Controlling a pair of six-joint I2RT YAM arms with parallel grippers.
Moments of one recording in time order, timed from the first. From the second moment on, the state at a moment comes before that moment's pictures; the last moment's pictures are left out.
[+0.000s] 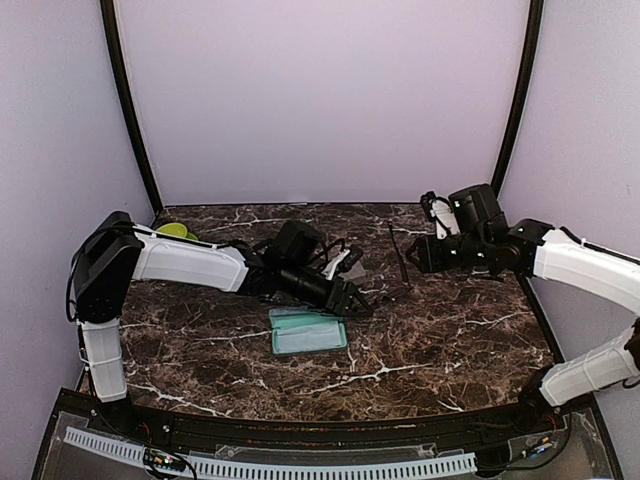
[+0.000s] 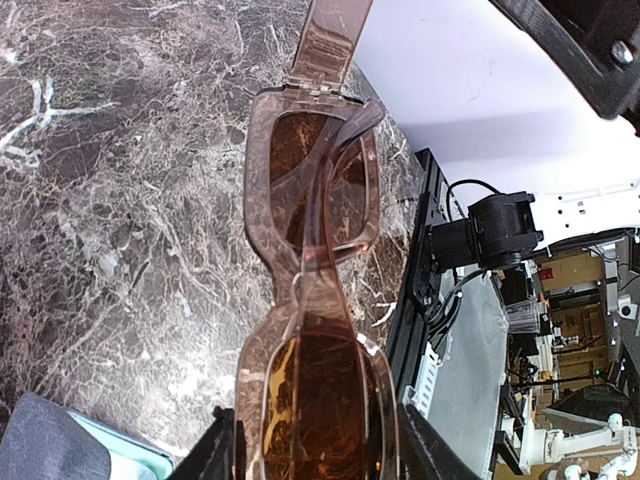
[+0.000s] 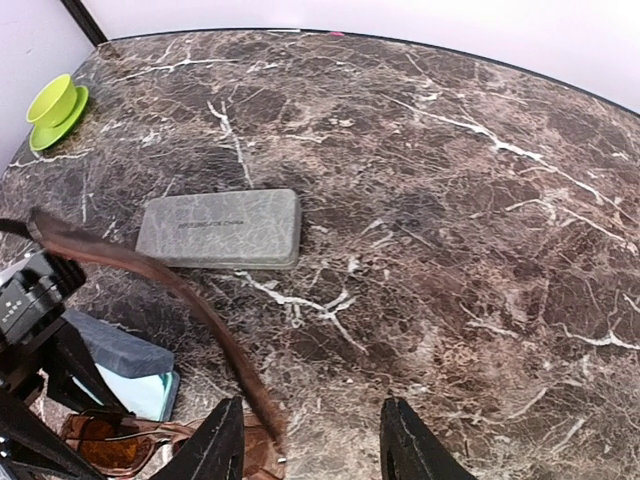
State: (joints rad) left arm -0.91 1.95 1.29 0.01 0.67 -0.57; right arm 0.64 1.25 0.97 -0.42 0.06 0.27
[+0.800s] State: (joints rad) left arm -0.92 1.95 1.29 0.00 0.68 -0.56; right arm 0.64 1.39 1.07 -0.43 0.05 0.24
